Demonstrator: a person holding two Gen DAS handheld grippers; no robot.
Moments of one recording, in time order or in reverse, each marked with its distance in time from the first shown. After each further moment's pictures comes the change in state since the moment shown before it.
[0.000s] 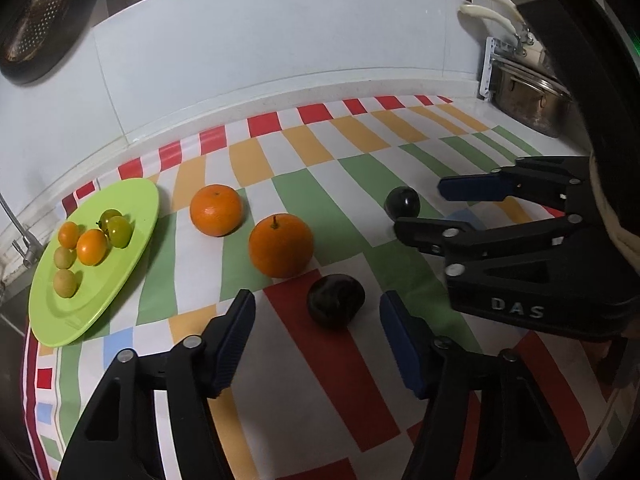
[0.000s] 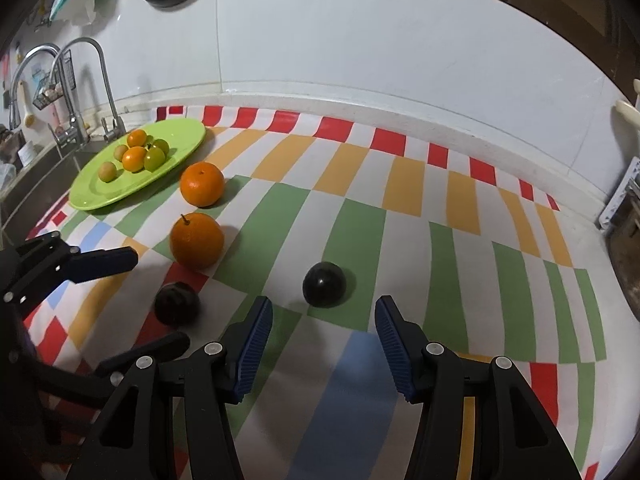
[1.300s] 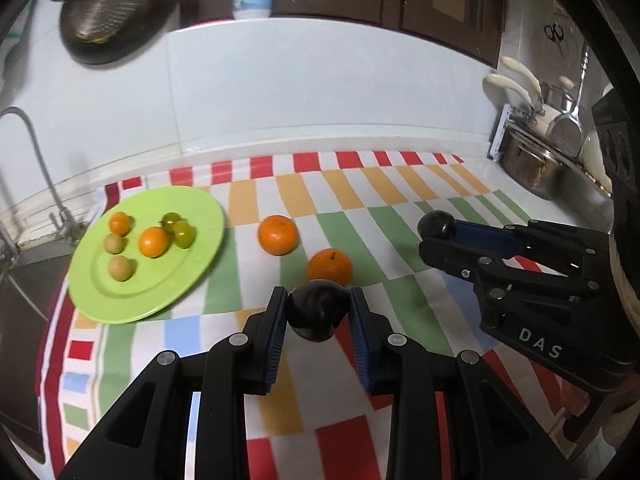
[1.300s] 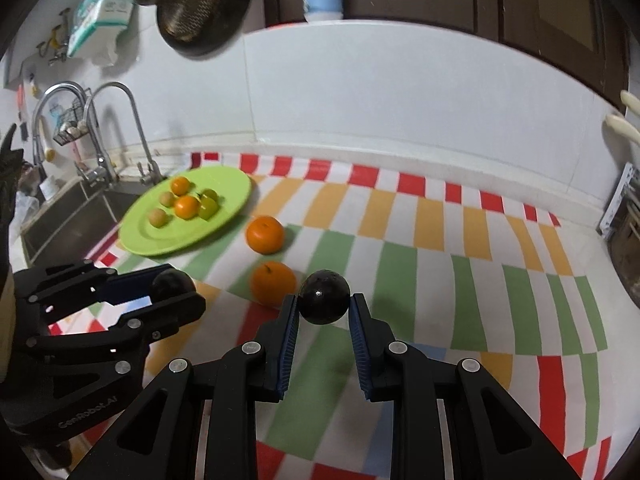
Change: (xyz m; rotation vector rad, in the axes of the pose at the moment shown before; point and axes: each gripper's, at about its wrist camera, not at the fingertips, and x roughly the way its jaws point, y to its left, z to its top) left arm -0.075 0.044 0.001 -0.156 -0.100 -0.002; right arm -0.068 0.038 0.013 0.051 -0.141 0.061
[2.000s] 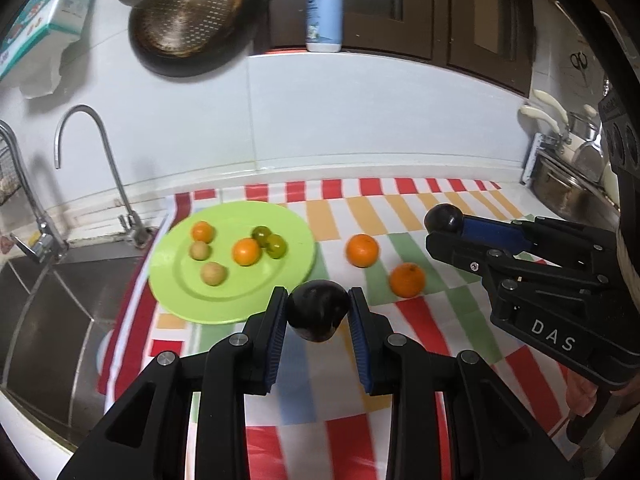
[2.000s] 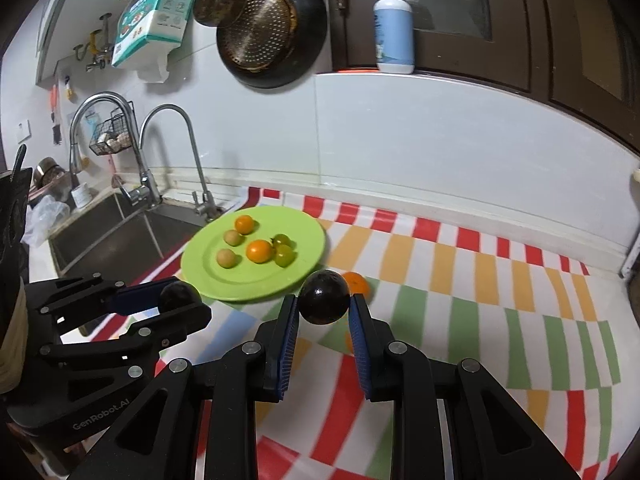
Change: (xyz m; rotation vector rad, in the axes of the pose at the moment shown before) left arm -0.050 0.061 -0.001 -0.038 -0.065 0.119; right arm -0.012 0.072 0.032 -0.052 -0.087 0.090
